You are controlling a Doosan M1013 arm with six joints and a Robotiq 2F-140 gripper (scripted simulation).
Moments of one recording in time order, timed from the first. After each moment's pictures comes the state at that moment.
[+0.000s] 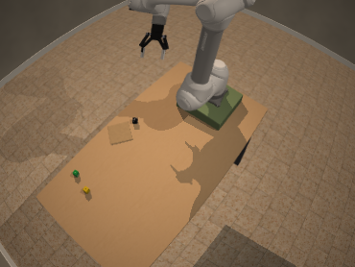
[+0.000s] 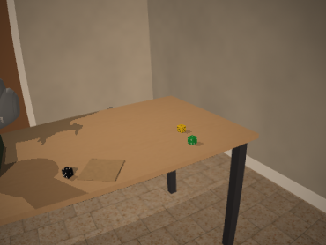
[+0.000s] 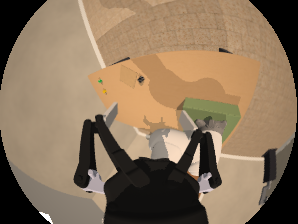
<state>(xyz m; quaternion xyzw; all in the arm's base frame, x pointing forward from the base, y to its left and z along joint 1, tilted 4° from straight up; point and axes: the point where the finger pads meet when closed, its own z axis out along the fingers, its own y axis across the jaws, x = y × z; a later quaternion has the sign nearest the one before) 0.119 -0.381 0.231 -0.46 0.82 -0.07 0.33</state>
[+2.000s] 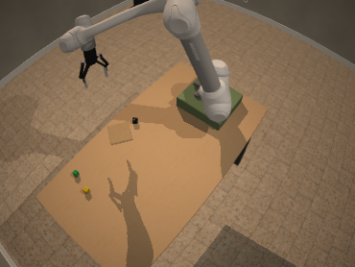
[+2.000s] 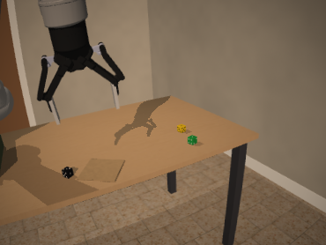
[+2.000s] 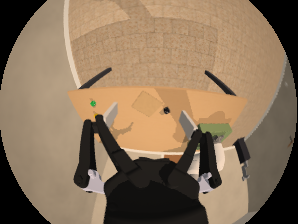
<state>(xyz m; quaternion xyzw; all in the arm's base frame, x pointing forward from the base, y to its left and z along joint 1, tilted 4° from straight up) 0.414 -0.596 0.188 -0.57 0.80 0.06 0.17</state>
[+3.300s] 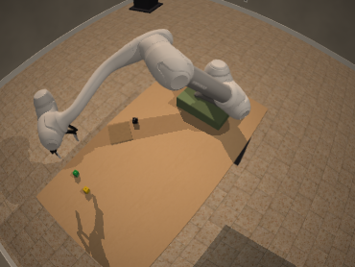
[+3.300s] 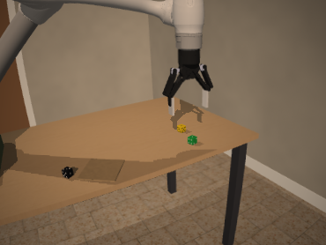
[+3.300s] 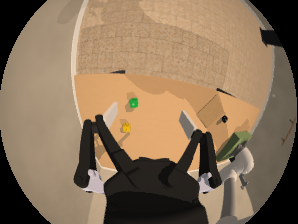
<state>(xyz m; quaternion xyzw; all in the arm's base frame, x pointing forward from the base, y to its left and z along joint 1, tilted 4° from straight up) 0.829 -0.515 0.086 -0.63 0.77 0.03 0.04</state>
